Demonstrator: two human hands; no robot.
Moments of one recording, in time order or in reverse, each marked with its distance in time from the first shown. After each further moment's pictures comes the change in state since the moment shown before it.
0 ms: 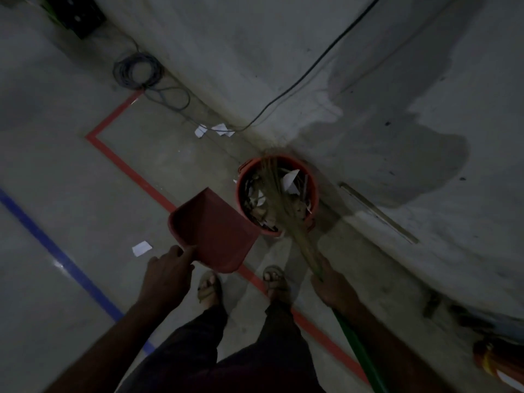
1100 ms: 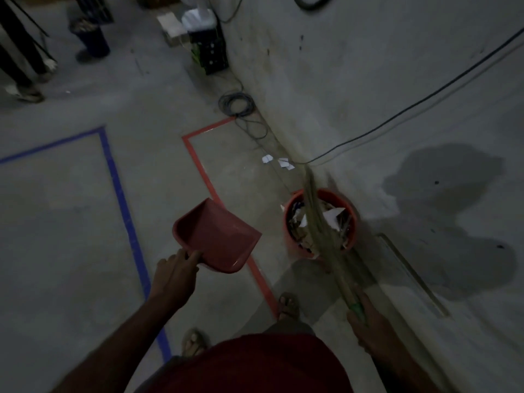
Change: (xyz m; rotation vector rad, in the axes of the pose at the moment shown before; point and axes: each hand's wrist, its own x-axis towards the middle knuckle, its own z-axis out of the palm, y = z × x) left_hand -0.186 -0.017 0.009 -0.026 0.127 -0.379; right_hand -0.128 0.017 -0.011 0.039 0.101 -0.301
